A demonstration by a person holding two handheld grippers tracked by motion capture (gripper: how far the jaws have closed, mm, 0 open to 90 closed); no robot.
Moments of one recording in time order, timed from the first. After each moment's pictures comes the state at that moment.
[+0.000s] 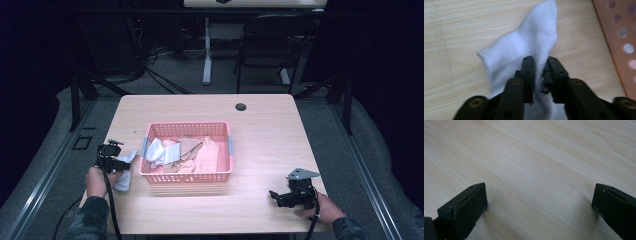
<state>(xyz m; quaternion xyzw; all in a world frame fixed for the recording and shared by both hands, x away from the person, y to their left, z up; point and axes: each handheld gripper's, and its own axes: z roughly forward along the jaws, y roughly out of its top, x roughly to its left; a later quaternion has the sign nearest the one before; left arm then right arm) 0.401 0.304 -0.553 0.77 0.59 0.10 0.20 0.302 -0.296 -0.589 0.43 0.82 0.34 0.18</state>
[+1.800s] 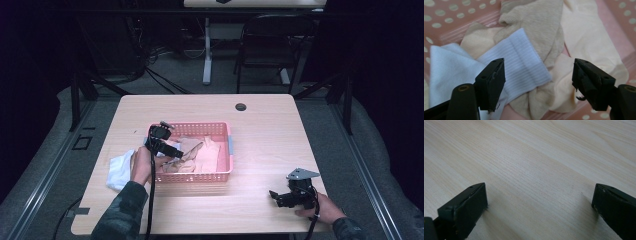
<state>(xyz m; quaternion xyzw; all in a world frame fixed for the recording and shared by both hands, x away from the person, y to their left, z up) 0.439 0.156 -0.512 0.83 0.50 0.05 0.24 0.302 -0.296 -0.589 0.43 0.82 0.34 0.18</state>
